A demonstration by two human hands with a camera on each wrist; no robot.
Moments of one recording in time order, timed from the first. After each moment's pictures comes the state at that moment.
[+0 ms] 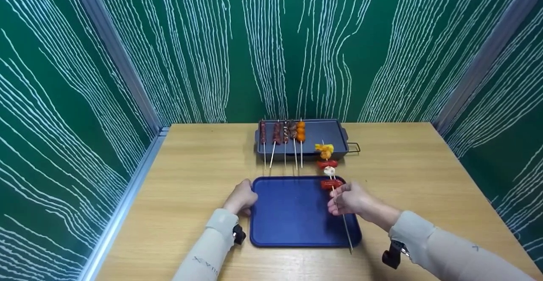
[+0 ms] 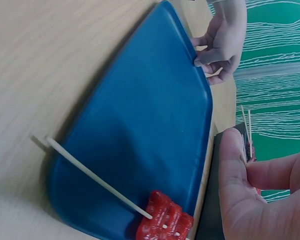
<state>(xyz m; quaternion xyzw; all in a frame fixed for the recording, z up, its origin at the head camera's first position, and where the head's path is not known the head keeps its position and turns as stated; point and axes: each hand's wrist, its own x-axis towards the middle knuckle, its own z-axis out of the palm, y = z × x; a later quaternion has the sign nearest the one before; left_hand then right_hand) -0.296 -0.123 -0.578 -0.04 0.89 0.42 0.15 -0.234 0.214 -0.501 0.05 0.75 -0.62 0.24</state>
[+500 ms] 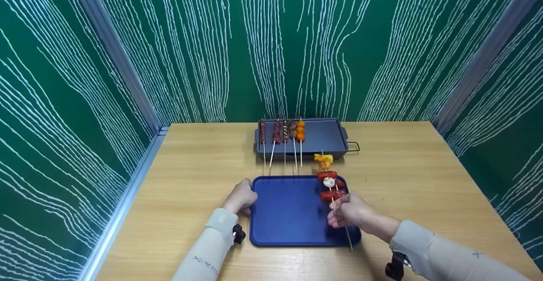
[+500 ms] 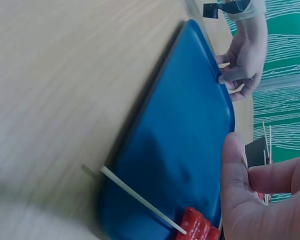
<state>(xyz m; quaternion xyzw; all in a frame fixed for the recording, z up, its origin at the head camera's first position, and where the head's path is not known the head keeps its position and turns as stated) -0.301 -0.125 -0.582 -0.04 0.90 0.41 0.16 -0.212 0.210 -0.519 0.07 0.75 -0.61 0.24</state>
